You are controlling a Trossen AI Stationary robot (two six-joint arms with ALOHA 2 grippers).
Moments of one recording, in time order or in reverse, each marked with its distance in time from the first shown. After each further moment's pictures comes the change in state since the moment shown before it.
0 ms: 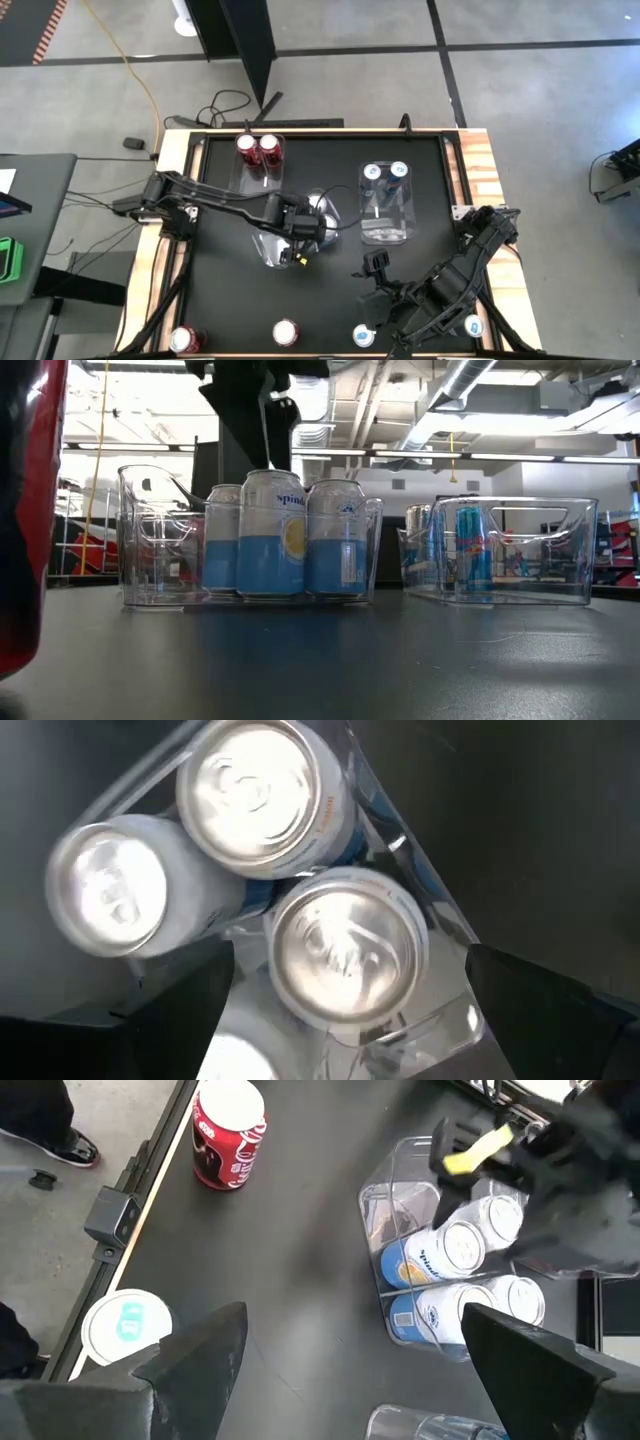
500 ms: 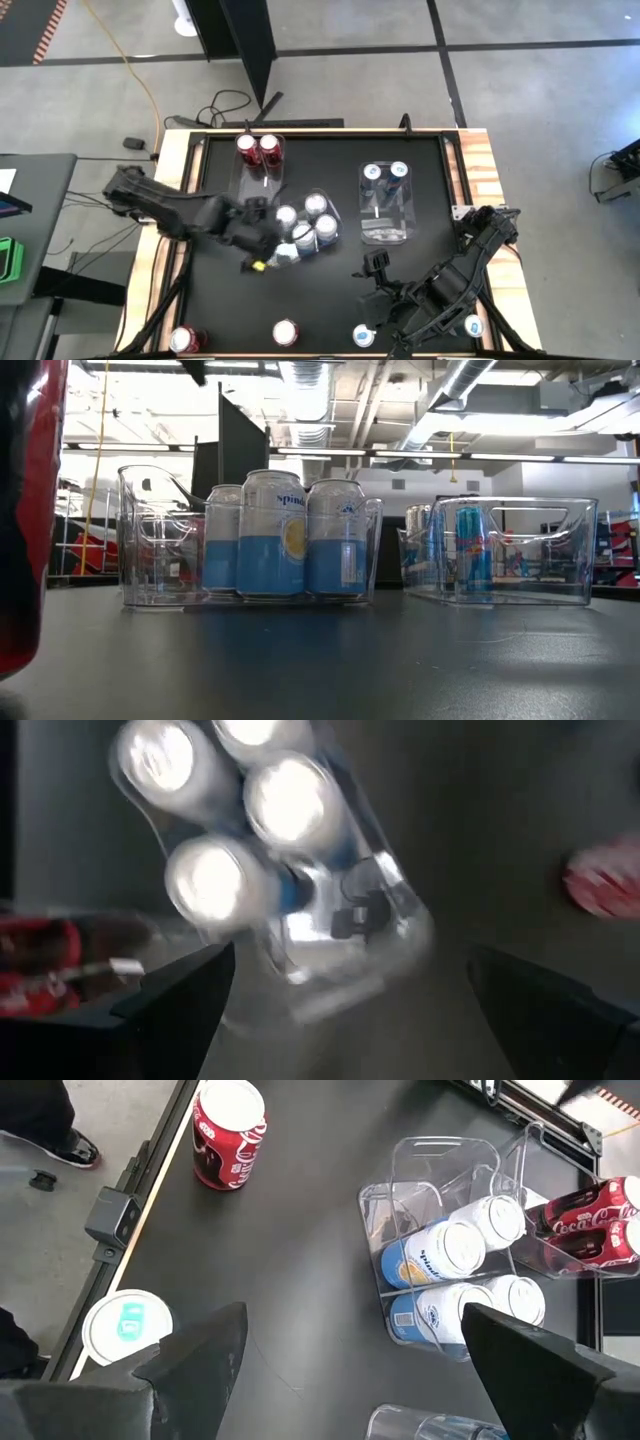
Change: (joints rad) left arm -0.227 -0.283 0.000 -0.253 -0.081 -0.334; right arm 0.001 0.000 0.000 -0.001 0.000 0.002
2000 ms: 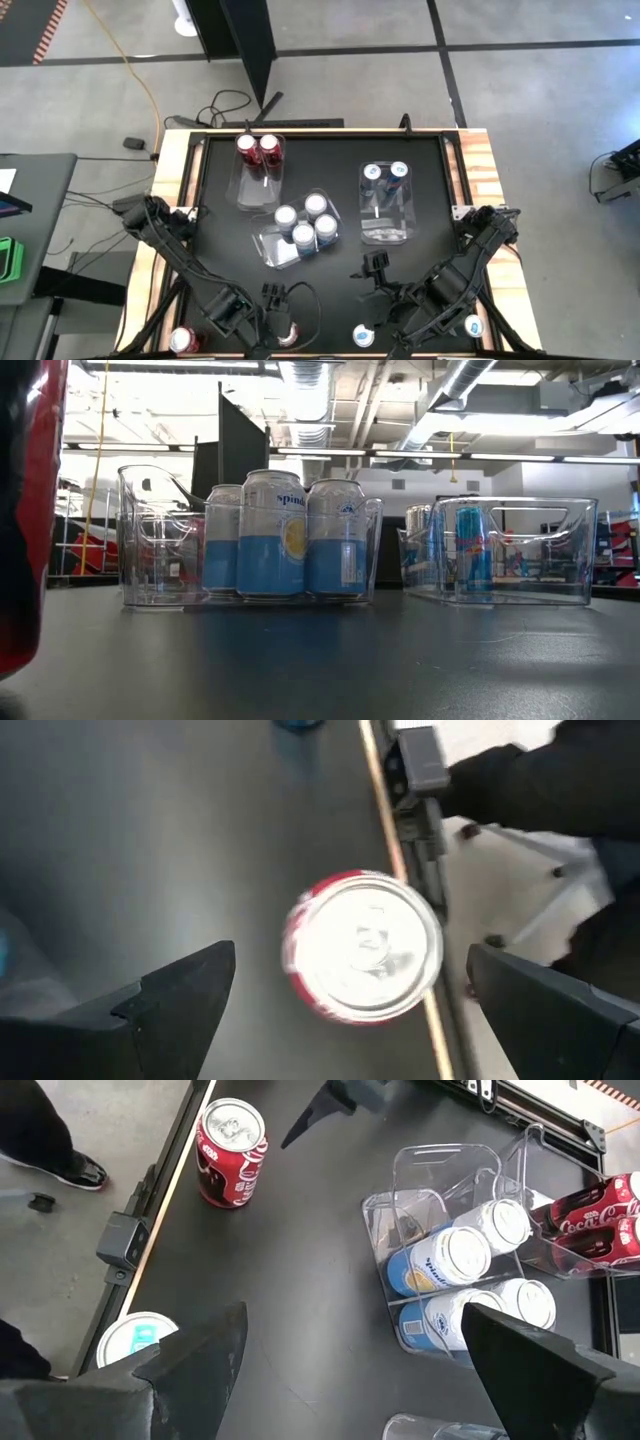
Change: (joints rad) left arm -0.347 0.315 -0.019 0.503 0.083 -0.166; right arm 0.000 0.000 0.000 0.042 -0.001 0.034
